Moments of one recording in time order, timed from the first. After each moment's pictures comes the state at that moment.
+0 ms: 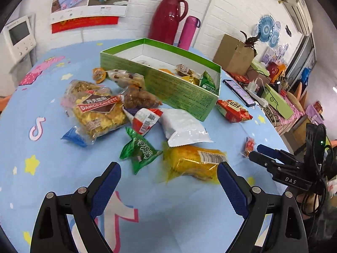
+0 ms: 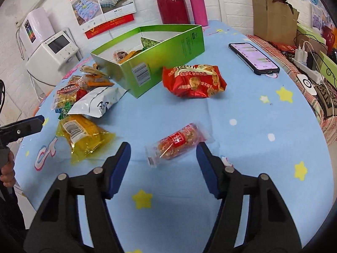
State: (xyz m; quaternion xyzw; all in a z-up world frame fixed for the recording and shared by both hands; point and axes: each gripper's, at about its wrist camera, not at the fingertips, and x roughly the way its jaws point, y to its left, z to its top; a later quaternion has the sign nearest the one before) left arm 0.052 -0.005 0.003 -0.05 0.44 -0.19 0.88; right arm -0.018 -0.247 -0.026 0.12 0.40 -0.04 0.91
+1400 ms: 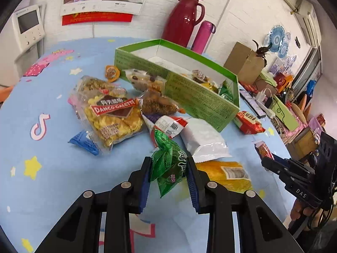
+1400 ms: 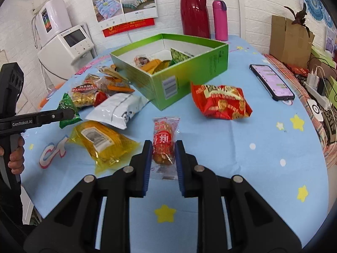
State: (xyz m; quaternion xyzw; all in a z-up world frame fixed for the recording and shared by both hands) left arm 0.076 0.013 -0.003 -0.08 0.43 -0.18 0.88; right arm -0.007 -0.217 -0.003 0.07 0.38 0.00 0.92
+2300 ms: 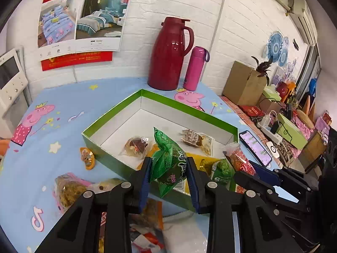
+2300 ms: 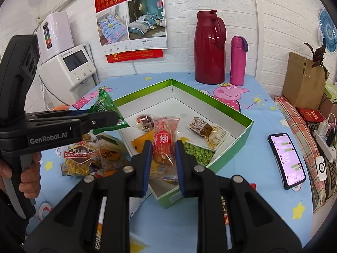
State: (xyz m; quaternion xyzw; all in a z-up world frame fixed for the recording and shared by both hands) left arm 0.202 -0.053 0.061 -0.04 0.37 -0.17 0.91; right arm 0.115 -0.215 0.048 0.04 0.32 0.01 0.95
